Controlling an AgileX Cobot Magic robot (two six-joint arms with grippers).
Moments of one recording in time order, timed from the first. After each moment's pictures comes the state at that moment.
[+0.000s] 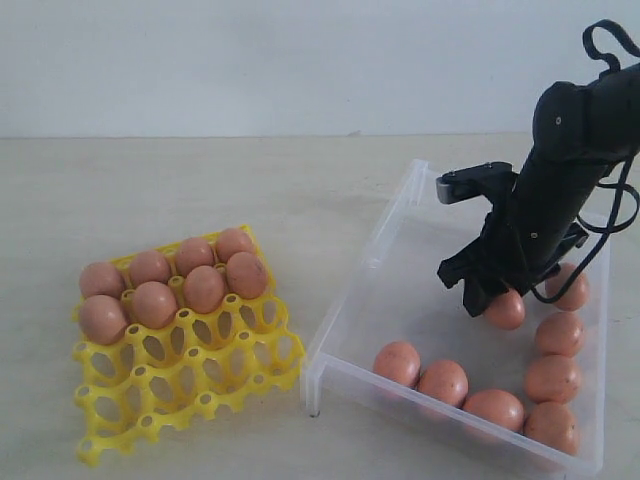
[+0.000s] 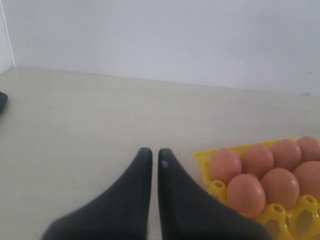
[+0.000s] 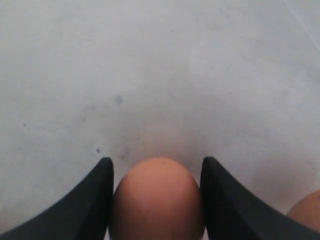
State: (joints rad) left arm 0.06 0.00 0.00 0.03 0.26 -0.09; right arm 0.10 1.97 -1.20 0.15 0.77 -0.29
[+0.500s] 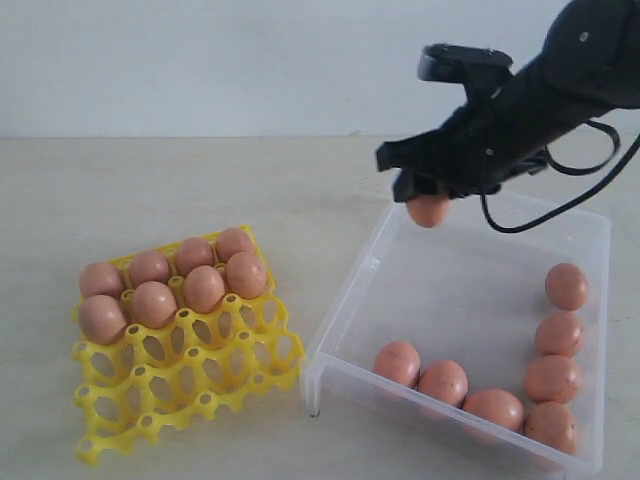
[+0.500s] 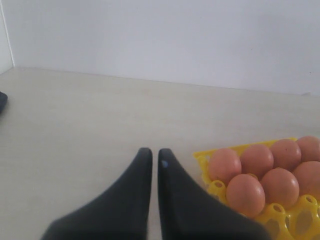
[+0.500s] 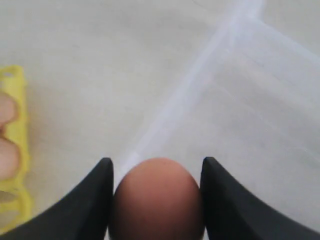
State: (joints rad) left arm 0.06 0.00 0.00 0.03 0.26 -0.09; right arm 0.22 1.75 -1.20 0.39 0.50 -0.17
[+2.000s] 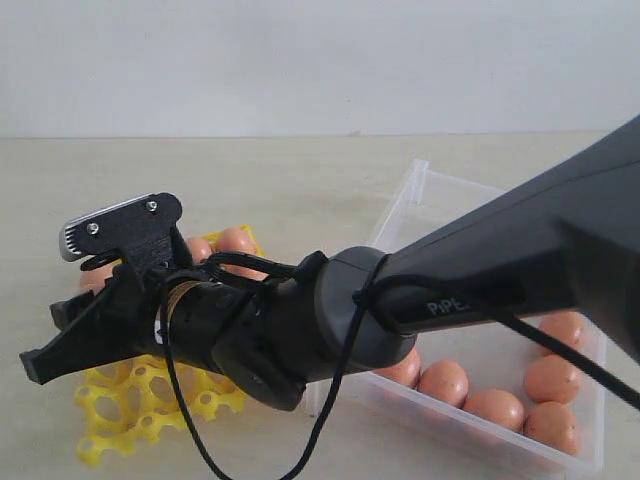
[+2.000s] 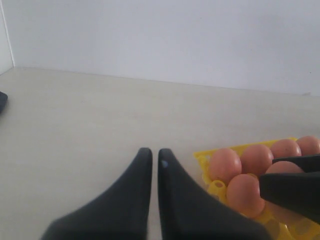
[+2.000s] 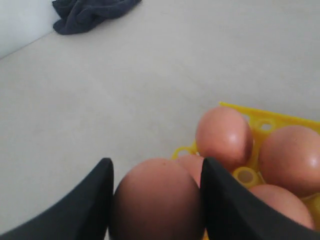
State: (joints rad) left arm 0.06 0.00 0.00 0.03 0.26 -0.09; right arm 0.90 2.11 -1.20 -0.05 -0.47 0.30
